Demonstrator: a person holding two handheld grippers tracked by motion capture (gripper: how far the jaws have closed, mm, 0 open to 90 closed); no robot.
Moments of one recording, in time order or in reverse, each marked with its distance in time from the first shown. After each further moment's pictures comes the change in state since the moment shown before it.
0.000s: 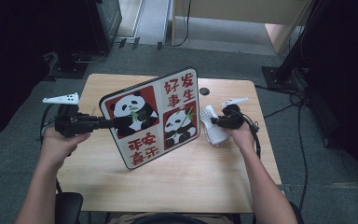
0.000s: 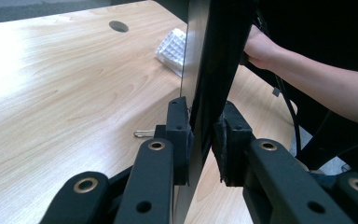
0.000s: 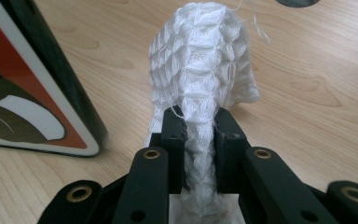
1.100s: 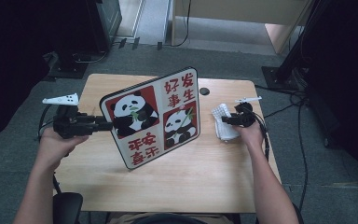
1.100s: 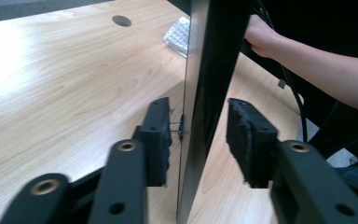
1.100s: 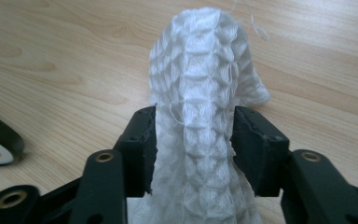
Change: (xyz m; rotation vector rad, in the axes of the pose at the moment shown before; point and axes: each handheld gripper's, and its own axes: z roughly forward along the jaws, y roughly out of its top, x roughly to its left) left arm -0.001 -0.001 -0.003 0.030 0.012 0.024; right arm -0.045 -0.014 -0.006 -0.002 -0.091 0.154
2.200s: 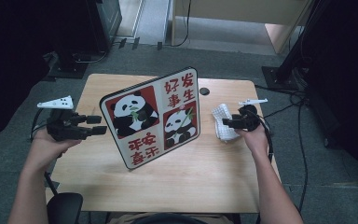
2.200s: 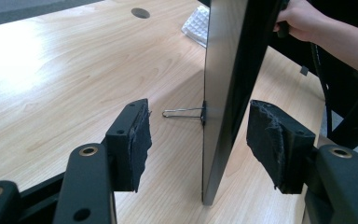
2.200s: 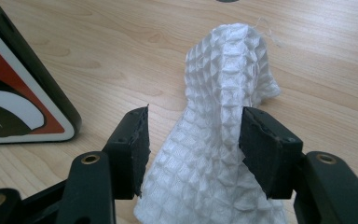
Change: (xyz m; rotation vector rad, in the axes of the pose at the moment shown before) left arm 0.011 -0.014 -0.011 0.018 0.074 0.036; right arm 0.020 -0.005 -0.037 -0.035 0.025 -0.032
